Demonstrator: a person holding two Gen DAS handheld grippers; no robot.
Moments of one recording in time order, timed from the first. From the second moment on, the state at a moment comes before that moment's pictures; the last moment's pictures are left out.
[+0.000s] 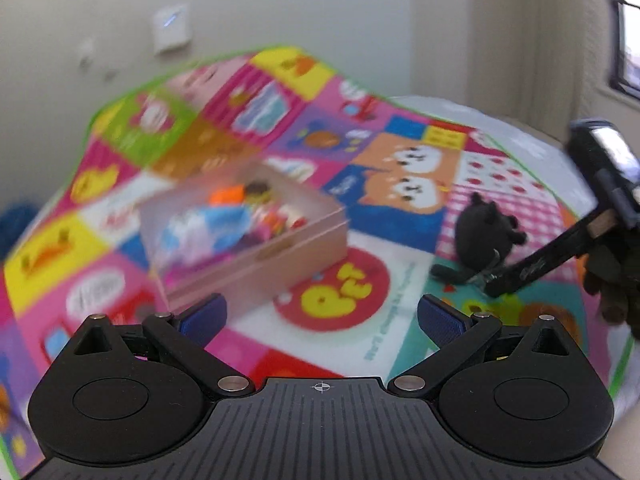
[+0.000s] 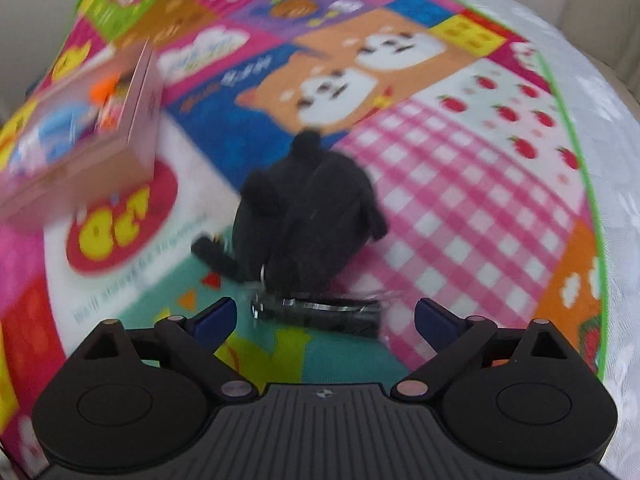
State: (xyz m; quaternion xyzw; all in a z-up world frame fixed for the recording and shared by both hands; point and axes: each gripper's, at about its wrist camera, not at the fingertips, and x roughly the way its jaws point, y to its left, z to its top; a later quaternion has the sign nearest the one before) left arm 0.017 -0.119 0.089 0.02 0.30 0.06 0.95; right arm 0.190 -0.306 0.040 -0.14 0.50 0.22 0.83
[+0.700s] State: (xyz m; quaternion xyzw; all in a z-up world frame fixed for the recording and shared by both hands) left arm 0.042 -0.098 0.037 -0.08 0.44 0.05 0.89; right arm 0.168 -0.280 0.110 -0.07 0.37 0.26 0.89
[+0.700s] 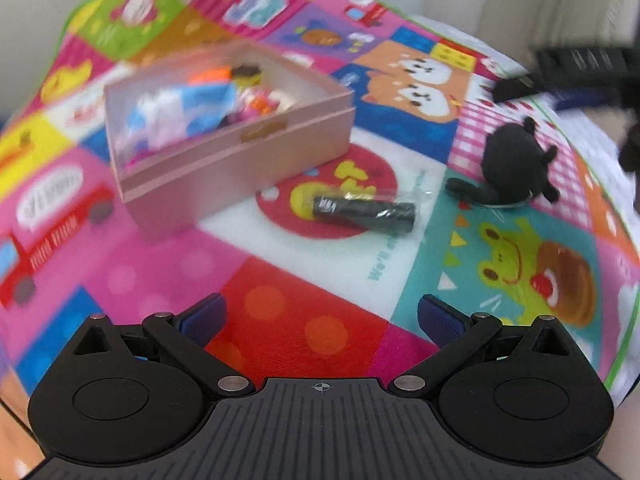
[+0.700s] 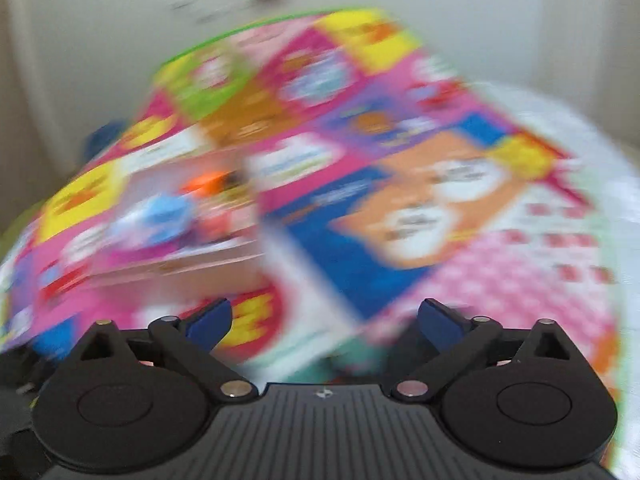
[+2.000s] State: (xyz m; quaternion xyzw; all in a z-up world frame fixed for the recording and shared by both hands) left arm 0.050 -0.089 0.006 -0.07 0.43 0.12 0.89; right arm 0.190 -0.299 0.060 0.03 0.40 0.13 0.90
